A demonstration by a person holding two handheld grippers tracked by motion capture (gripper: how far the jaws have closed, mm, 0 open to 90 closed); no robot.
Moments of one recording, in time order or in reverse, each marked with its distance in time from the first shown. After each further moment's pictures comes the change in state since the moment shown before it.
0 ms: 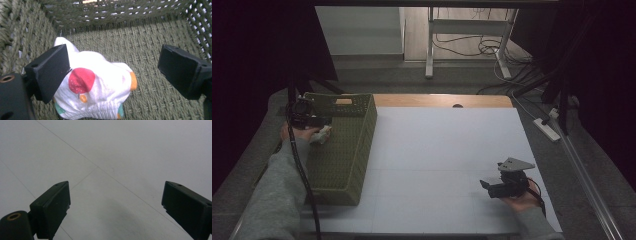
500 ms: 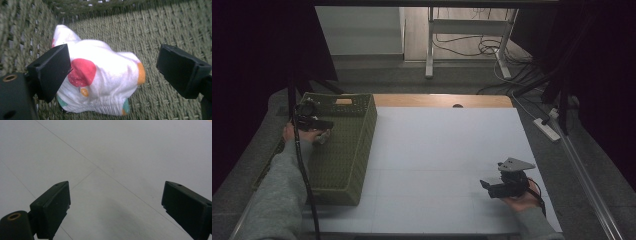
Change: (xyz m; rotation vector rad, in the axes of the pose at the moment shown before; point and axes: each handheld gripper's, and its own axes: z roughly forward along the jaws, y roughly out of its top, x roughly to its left) left arm -0.009 -0.002 0.014 0.102 0.082 0.039; right arm 0.000 0.000 -0.001 -0.004 -0.001 0.000
